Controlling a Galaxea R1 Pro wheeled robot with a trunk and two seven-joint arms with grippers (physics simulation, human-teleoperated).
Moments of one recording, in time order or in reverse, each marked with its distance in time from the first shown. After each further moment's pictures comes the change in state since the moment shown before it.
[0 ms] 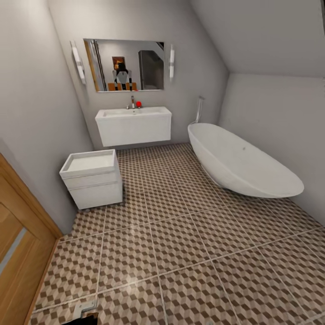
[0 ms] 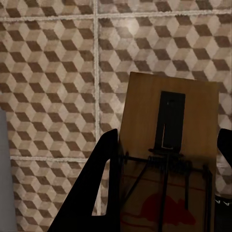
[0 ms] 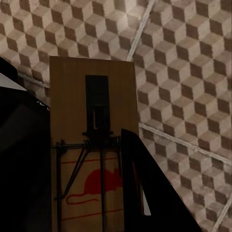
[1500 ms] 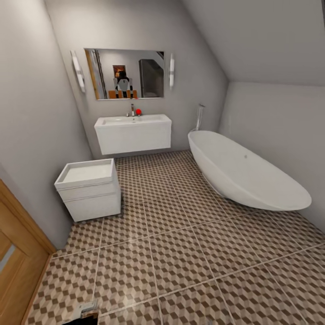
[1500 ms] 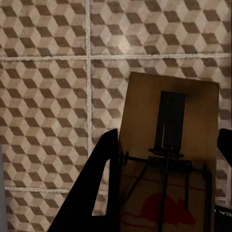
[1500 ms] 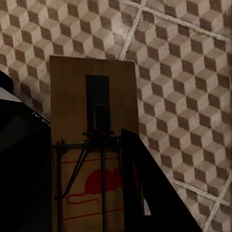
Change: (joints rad) left arm 0.001 0.000 0.000 0.000 0.000 0.002 0.000; right arm 0.000 0.003 0.001 -0.006 0.002 0.001 -0.001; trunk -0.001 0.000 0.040
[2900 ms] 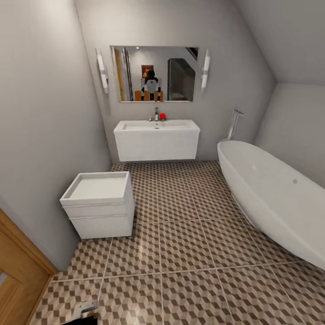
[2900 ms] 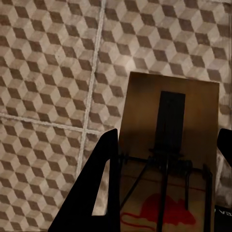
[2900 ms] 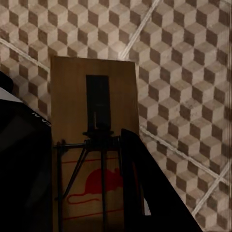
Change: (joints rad) left arm 0.000 0.000 0.000 0.000 0.000 0.001 0.000; right arm 0.000 0.000 -0.001 0.003 -0.001 -0.004 -0.001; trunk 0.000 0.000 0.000
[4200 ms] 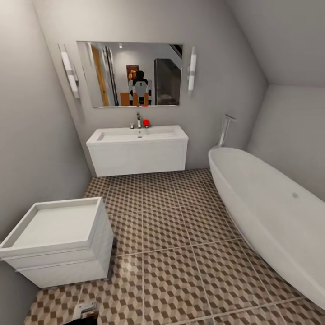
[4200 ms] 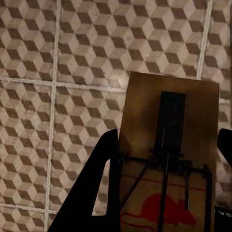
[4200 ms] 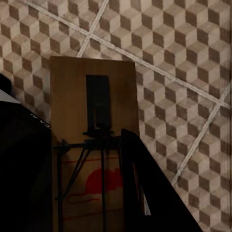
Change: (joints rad) left arm 0.001 0.000 0.000 0.000 0.000 0.000 0.000; right arm 0.000 -0.003 0.000 -0.001 -0.002 -0.001 0.001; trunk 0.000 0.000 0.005
